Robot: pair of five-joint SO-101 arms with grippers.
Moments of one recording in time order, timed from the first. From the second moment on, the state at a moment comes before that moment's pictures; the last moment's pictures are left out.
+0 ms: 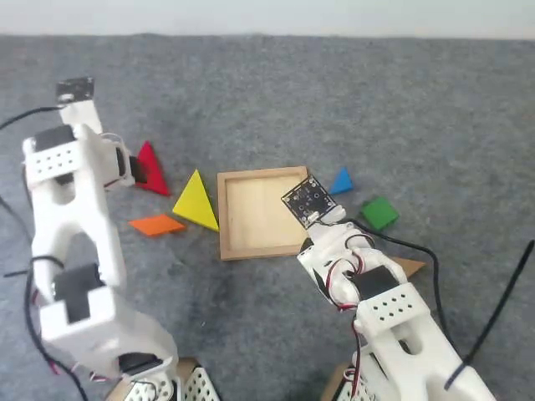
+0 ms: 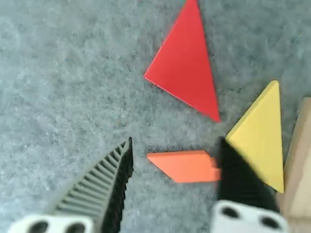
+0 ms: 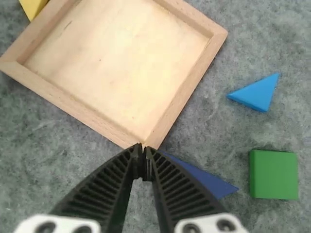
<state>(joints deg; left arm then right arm) -26.5 10.2 4.6 76.9 -2.3 -28.0 -49.1 74.7 35.9 14.7</state>
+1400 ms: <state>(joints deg) -26.1 37.6 -15.5 74.8 2.8 -28.0 -49.0 74.7 34.5 14.7</state>
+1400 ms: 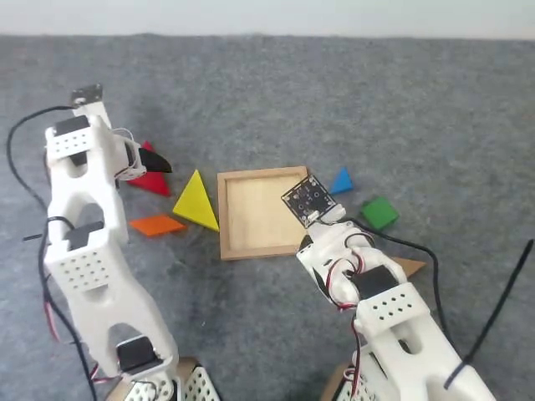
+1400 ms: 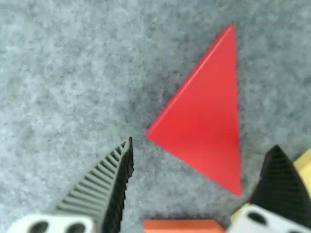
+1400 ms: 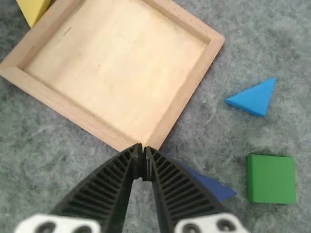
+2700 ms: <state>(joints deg) -26.5 52.5 -37.8 86.5 7.6 -28.0 -49.0 74.7 34.4 14.7</state>
